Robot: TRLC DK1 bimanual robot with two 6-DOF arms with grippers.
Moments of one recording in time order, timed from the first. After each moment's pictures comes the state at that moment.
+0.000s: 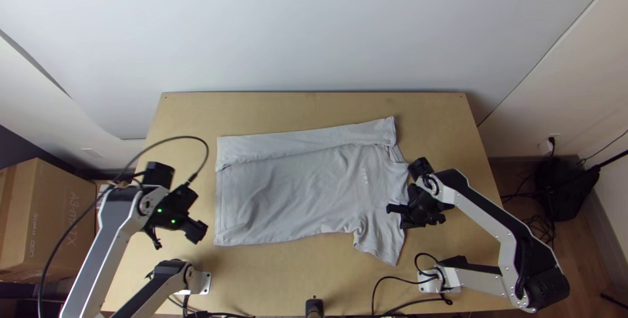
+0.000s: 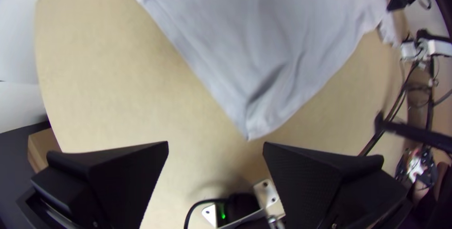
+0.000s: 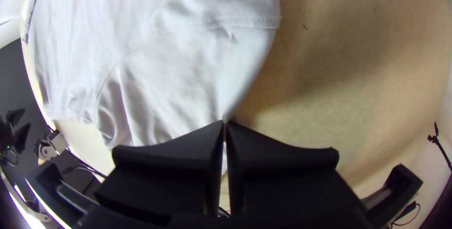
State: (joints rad) left arm -0.02 0.94 0.86 -1.34 0.05 0.47; right arm 0.28 1.37 0.74 -1.04 -0.26 0.36
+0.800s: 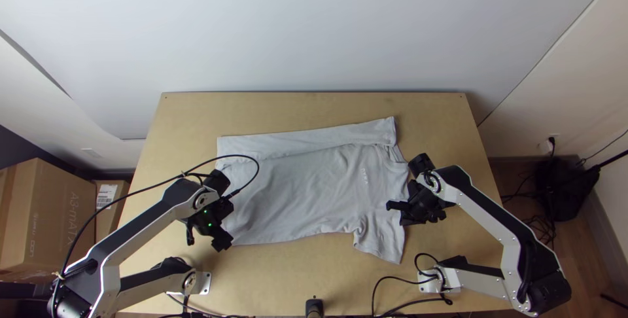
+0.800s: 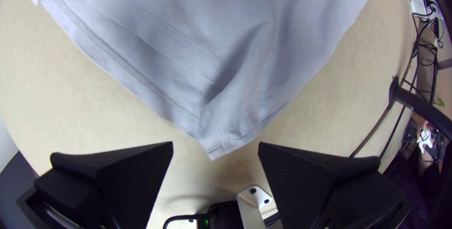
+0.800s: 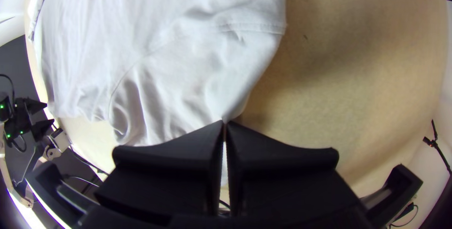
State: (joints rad) left arm -0.38 1.25 0.75 -1.18 0.04 0.29; right arm 0.29 1.34 0.79 -1.08 -0.26 0.37
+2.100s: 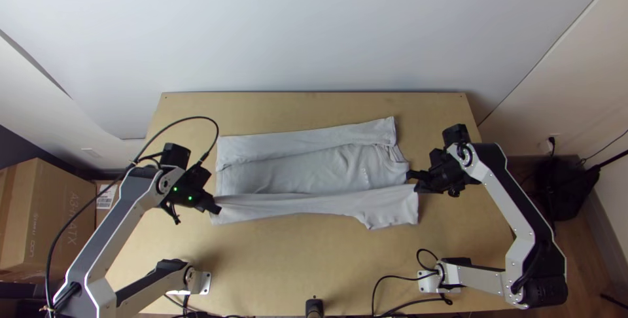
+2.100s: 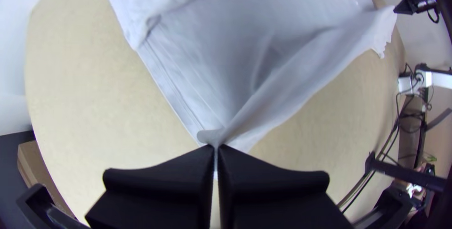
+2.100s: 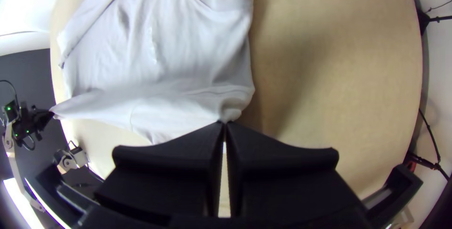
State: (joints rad) left arm -0.07 1.15 0.93 -1.09 0.14 0.34; right arm 0.05 1.37 1.06 -1.14 -0.26 0.15
